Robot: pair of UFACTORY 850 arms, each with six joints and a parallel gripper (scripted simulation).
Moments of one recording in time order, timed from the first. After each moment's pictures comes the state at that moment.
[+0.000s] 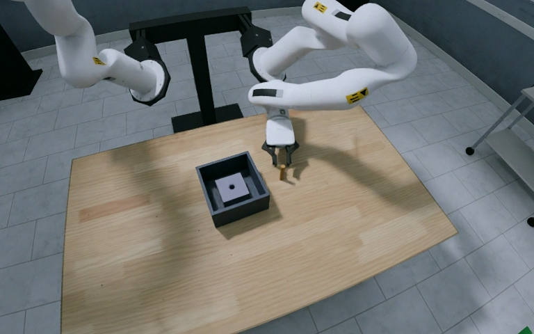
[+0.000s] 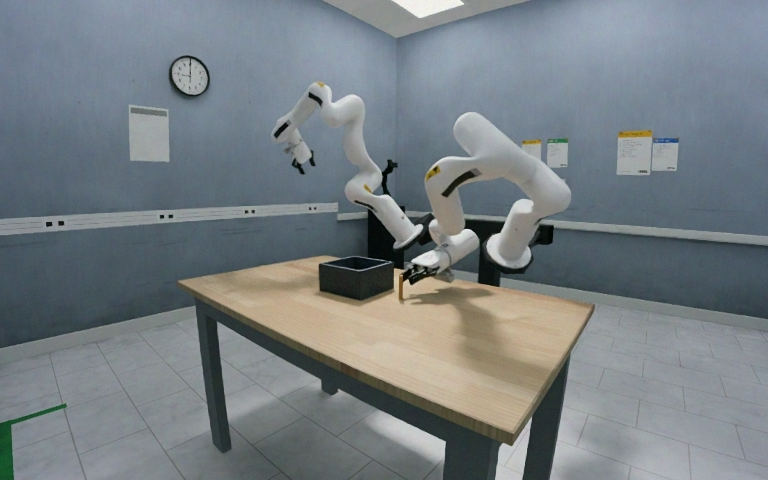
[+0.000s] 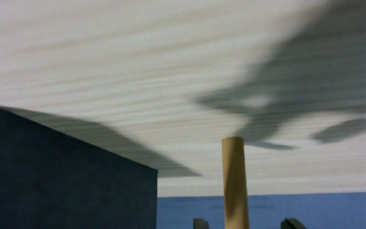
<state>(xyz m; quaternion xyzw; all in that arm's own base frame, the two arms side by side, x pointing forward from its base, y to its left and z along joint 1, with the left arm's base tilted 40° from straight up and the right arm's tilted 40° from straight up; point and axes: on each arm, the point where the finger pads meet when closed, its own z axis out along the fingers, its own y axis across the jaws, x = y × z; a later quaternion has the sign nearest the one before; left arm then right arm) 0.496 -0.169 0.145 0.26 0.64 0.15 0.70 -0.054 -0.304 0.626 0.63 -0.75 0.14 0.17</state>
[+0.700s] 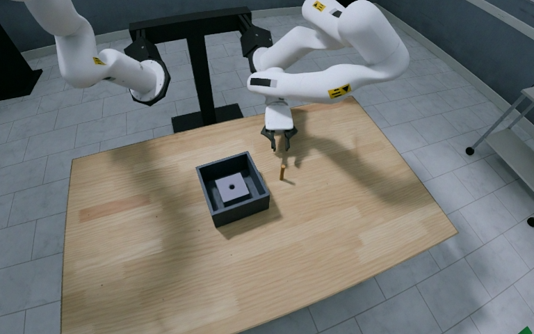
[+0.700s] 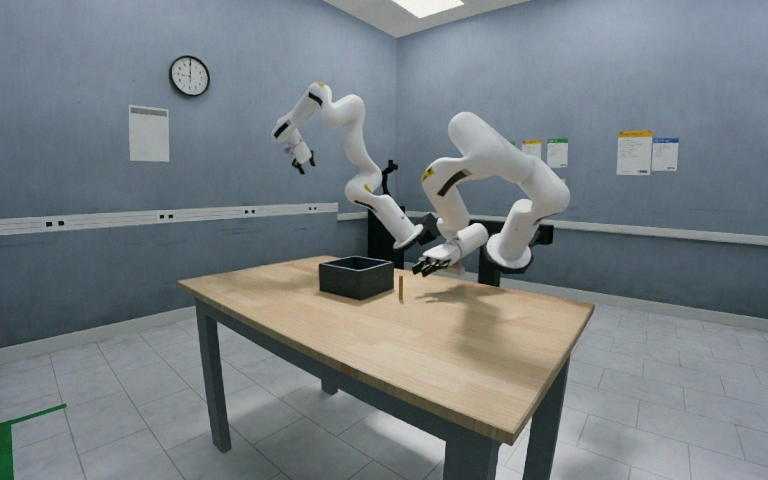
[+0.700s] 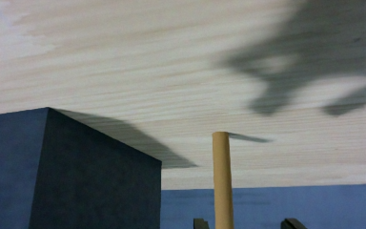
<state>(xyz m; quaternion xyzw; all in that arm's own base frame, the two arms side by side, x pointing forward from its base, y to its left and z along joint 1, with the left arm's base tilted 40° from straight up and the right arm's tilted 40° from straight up) 0.440 -0.159 0.143 0.26 0.64 0.15 0.70 -0.054 -0.304 0.626 0.63 -0.75 0.14 0.17</state>
